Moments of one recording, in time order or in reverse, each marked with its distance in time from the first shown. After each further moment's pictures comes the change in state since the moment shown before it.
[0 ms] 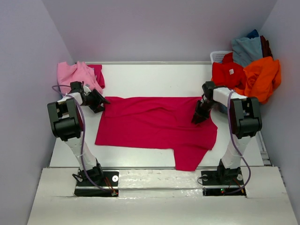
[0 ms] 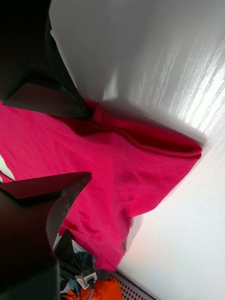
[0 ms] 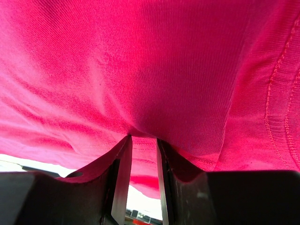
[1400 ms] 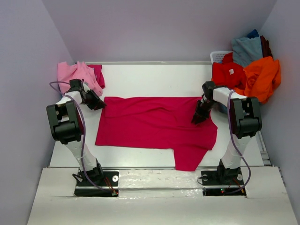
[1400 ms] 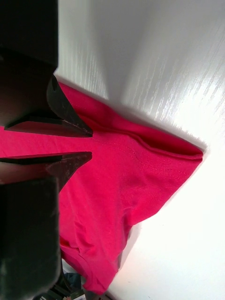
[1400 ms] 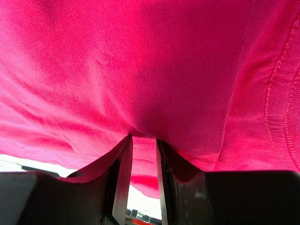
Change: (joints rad) left arm -0.013 -0.067 0.013 -0.068 -0.119 0.043; right arm 0.000 0.003 0.003 -0.004 0.000 -0.003
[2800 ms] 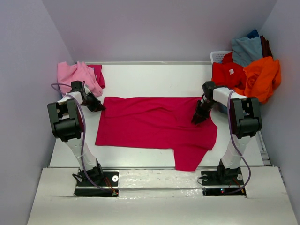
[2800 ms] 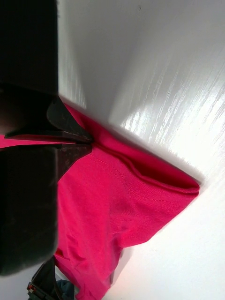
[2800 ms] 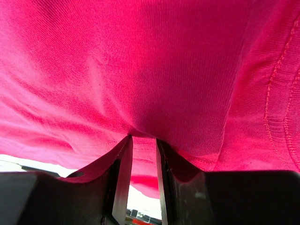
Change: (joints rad) left arm 0.000 0.051 0.000 0.000 -0.033 0.002; right arm 0.000 0.000 0.000 0.000 0.000 0.000
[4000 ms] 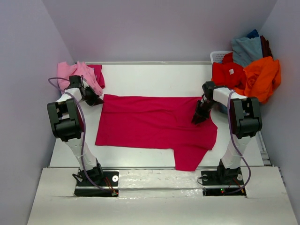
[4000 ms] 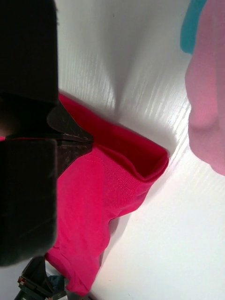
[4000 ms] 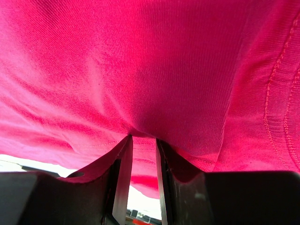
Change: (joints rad) left arm 0.000 0.000 0.086 -0.002 -0.021 -0.014; right arm 0.000 -0.001 -0.005 0.002 0.000 0.000
